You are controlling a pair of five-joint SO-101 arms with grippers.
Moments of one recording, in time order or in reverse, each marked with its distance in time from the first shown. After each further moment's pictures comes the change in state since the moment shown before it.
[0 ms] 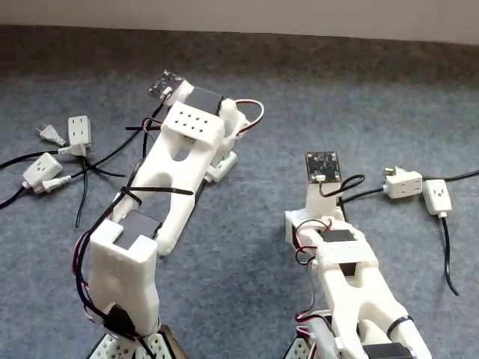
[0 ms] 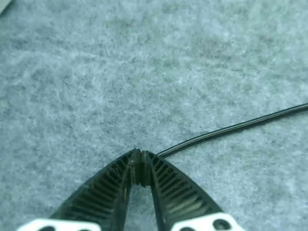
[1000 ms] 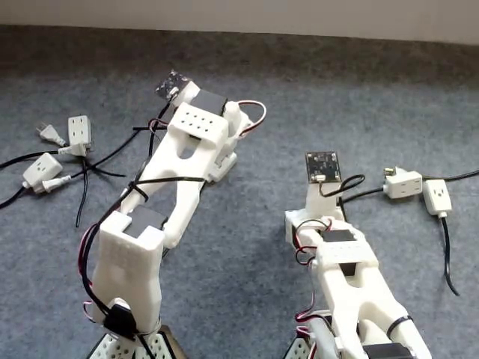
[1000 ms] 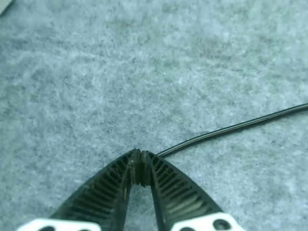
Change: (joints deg) left arm -0.1 6.4 -2.0 -5.4 -1.7; right arm 0.0 0.0 0.0 0.0 0.0
